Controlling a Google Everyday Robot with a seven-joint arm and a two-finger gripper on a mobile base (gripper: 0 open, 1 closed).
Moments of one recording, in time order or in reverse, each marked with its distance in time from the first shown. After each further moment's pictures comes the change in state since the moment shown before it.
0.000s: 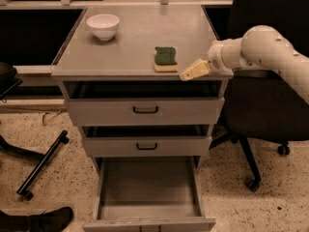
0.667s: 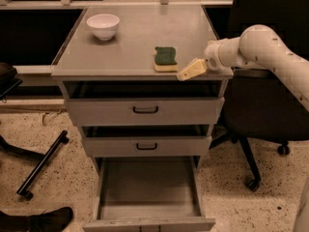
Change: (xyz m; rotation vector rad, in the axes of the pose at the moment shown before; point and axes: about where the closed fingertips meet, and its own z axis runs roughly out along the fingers) arm -0.006 -0.002 0.019 -0.045 -0.040 0.025
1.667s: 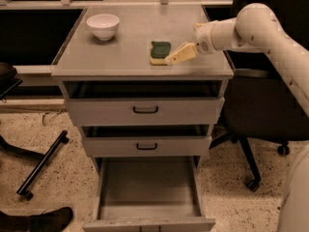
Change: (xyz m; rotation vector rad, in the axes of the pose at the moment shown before) arm -0.071 0.017 0.000 -0.125 -0.121 -0.070
